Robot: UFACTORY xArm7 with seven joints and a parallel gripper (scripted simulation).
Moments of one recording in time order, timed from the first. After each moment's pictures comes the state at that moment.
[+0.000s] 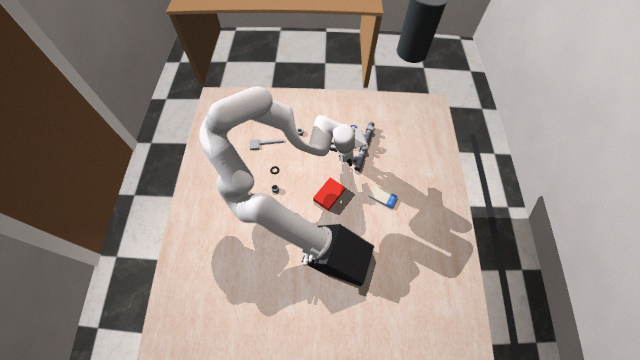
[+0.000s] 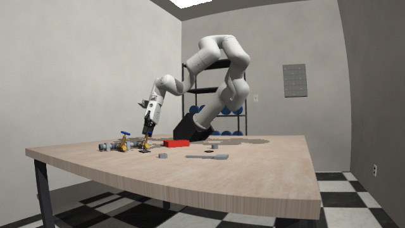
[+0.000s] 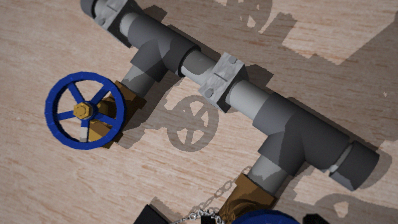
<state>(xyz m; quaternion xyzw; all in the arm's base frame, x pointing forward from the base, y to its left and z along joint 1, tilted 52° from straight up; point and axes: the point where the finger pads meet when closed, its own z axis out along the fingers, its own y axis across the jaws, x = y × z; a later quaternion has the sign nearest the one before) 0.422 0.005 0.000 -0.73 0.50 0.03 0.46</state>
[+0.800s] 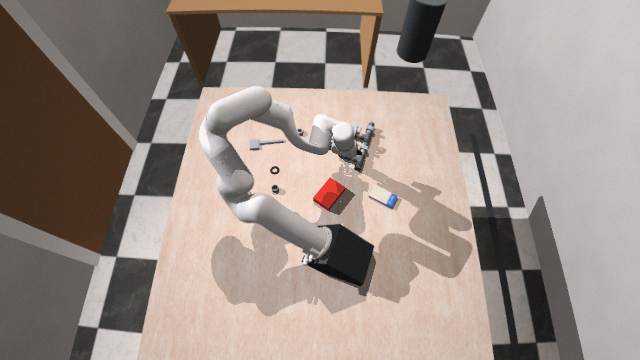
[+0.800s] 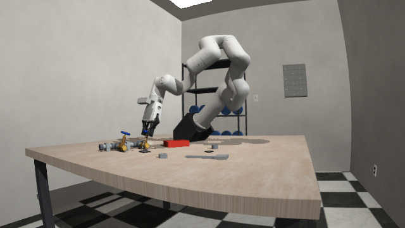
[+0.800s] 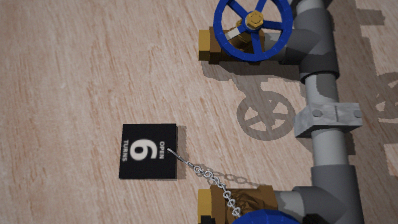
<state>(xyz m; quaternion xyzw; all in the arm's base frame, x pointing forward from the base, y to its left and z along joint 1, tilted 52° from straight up) 0.422 0.005 0.000 -0.89 0.10 -0.17 0.41</state>
